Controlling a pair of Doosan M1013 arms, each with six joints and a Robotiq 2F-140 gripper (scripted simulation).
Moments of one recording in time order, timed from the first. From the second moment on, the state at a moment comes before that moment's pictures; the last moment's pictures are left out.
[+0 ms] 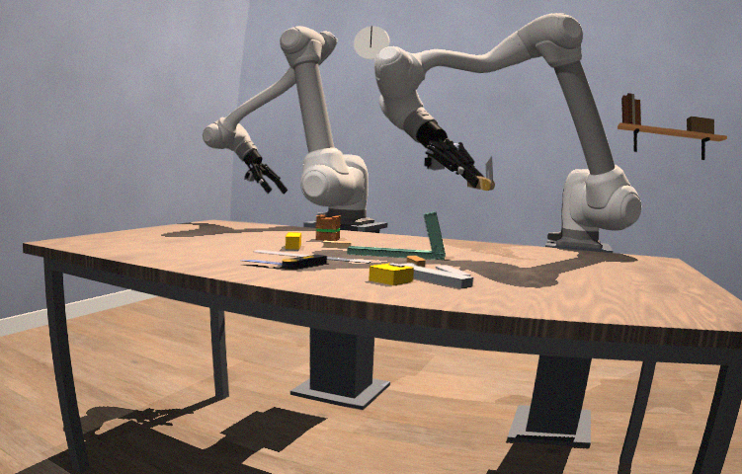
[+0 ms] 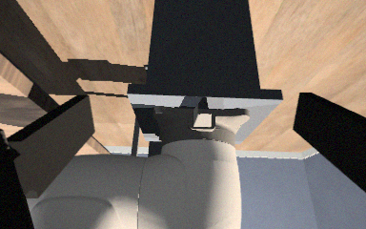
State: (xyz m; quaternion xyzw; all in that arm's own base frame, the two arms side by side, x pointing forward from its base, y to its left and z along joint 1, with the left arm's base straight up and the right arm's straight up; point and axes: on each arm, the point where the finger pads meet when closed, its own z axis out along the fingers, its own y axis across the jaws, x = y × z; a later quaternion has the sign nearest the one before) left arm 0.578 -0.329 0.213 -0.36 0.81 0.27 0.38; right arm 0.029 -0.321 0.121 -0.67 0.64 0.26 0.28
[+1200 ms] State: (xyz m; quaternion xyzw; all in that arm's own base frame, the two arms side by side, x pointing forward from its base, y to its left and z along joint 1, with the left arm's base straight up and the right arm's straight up) left arm 0.619 -0.387 0.204 -0.01 0.94 0.31 0.15; right arm 0.029 -0.321 0.121 -0.67 0.64 0.26 0.28
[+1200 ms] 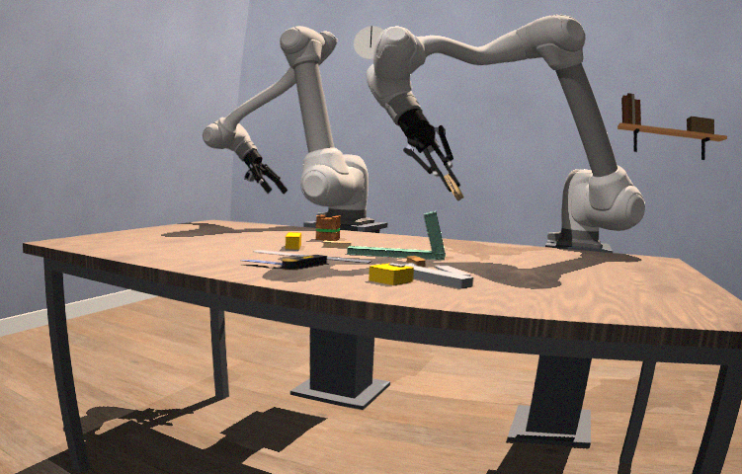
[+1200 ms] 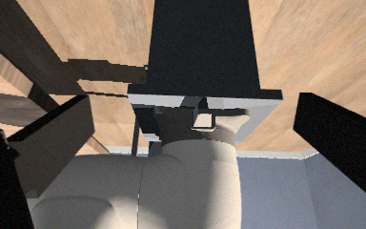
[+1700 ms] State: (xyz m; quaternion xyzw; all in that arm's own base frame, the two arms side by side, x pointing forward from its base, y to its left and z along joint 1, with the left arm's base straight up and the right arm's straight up) left arm 0.642 -0.419 0.199 0.18 0.93 0.31 0.01; right arm 0.029 -0.321 0.121 -0.67 0.64 0.26 0.28
